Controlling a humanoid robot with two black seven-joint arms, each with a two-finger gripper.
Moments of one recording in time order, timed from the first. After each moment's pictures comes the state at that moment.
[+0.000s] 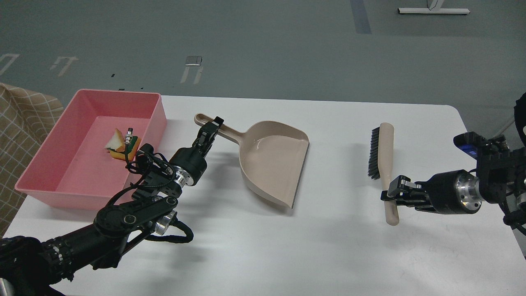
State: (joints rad) left arm -0.56 0.26 -0.41 -0.93 0.72 0.35 -0.49; right arm 0.92 -0.92 0.17 1.52 -0.73 0.49 -0.32
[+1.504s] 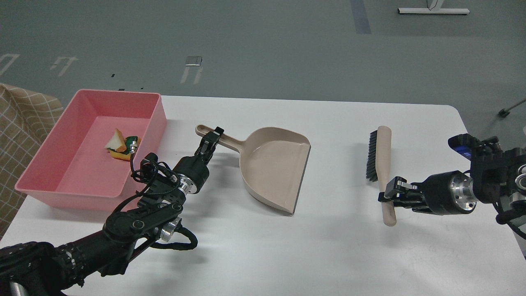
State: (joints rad) left arm -0.54 0.20 -0.41 -0.84 0.71 0.34 -0.49; right arm 0.92 -0.89 0.16 1.49 -0.73 0.49 -0.32
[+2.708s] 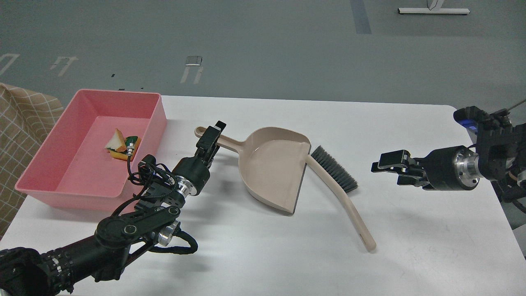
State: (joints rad) left arm -0.50 0.27 -0.42 -1.02 0.70 0.39 -0.49; right arm 1.03 -0.91 0.20 1.53 -0.72 0.49 -0.33
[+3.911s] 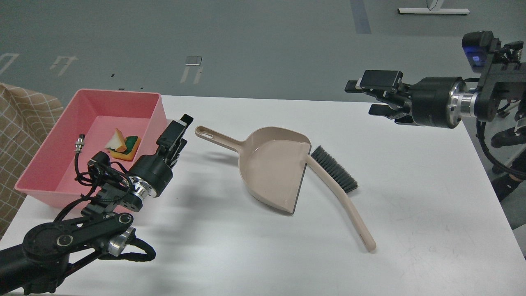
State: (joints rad) left arm -0.44 0.64 -0.42 -1.45 0.70 0.49 -0.44; right arm 0.96 -0.74 0.69 1.50 -0.71 0.49 -0.32
